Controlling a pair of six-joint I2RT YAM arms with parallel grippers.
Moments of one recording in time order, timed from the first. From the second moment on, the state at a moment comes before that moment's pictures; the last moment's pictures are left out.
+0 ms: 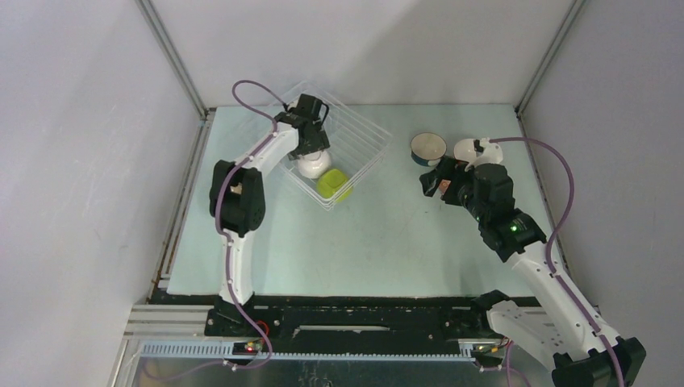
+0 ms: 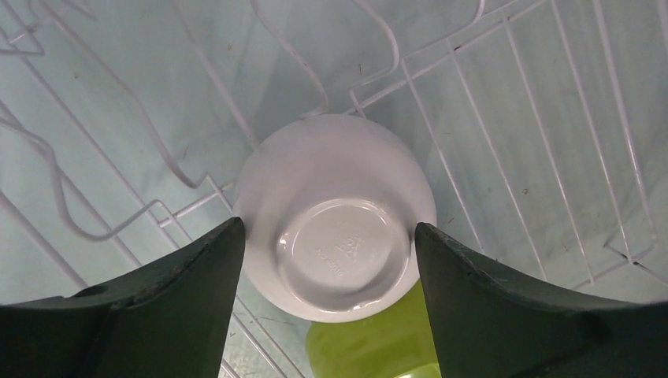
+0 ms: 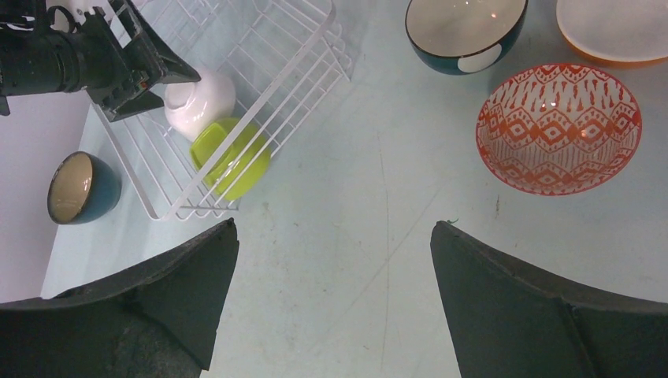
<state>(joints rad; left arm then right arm) -0.36 2.14 1.86 -0.72 -0.29 -0.64 0.38 0.87 0.85 -0.35 0.09 0.51</state>
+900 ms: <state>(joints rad) -0.46 2.10 1.85 -0.55 -0.19 -0.23 0.38 0.85 0.85 -0.35 0.08 0.51</state>
